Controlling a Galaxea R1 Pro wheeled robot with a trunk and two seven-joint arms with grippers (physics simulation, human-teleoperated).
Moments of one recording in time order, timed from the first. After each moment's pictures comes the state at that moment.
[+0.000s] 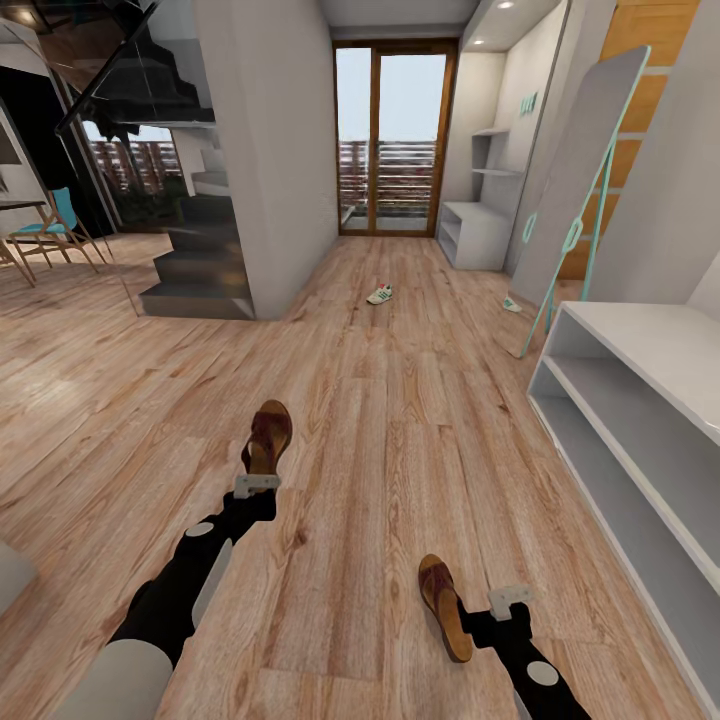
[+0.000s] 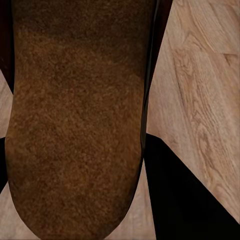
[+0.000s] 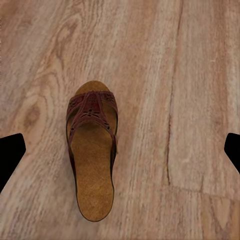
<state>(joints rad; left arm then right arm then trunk) -0.57 0.00 -0.01 -0.91 0.04 0.24 -0.13 -0.31 -0.04 0.03 -0.71 0.11 -0.07 0.00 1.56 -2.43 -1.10</state>
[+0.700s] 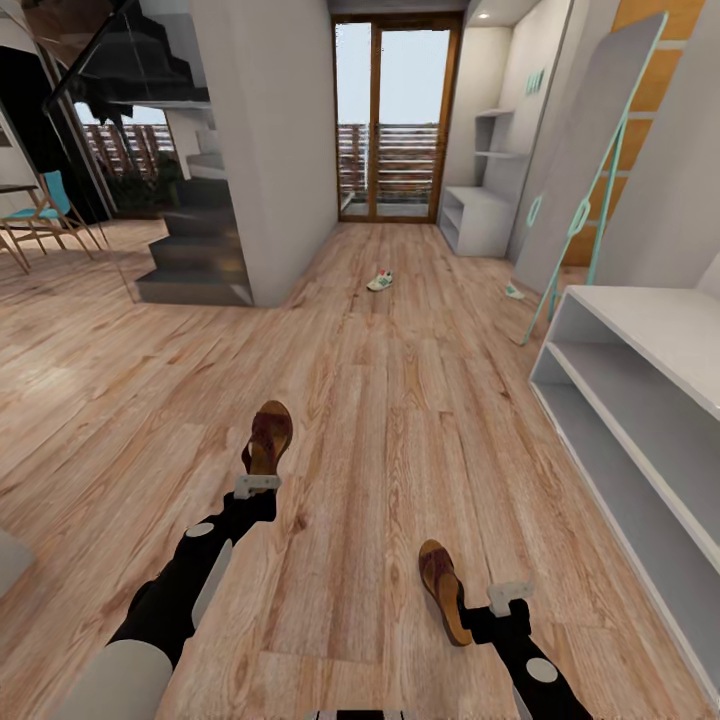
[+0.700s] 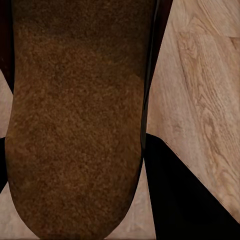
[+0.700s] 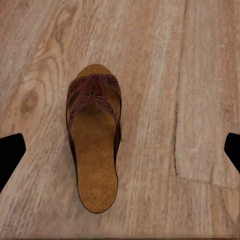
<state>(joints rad) -0.57 0.00 -0.01 -0.91 0.04 0.25 -0.13 -0.31 -0.04 0.03 -0.72 0.11 -0.07 0.00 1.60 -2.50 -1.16</state>
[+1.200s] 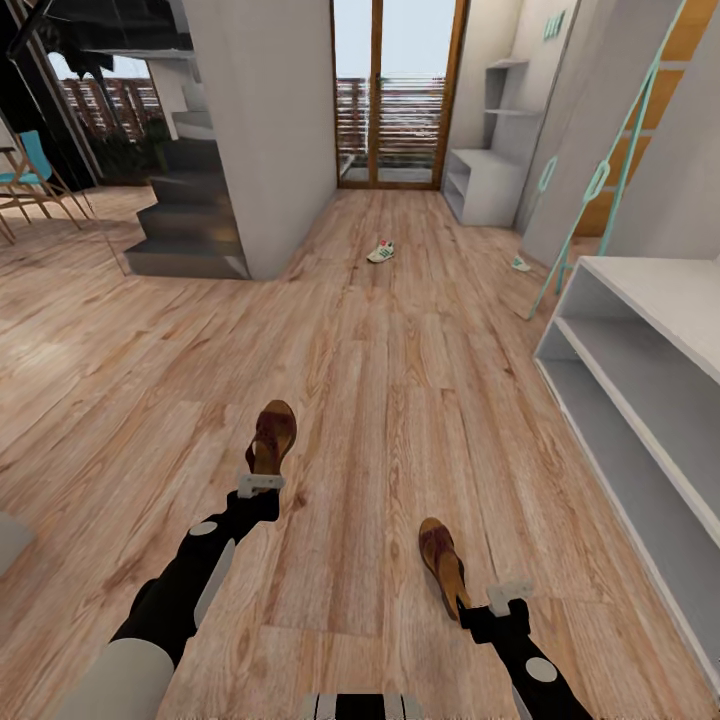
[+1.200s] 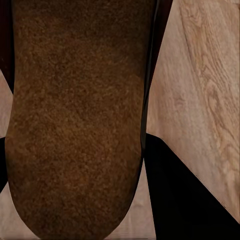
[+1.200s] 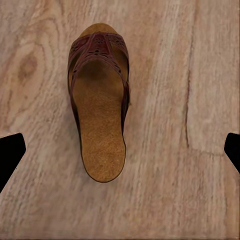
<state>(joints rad) -0.57 0.00 -0.03 -0.91 0.04 0.25 -0.13 -0.31 -0.03 0.03 -0.72 0.11 -0.07 0.00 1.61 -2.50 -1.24</state>
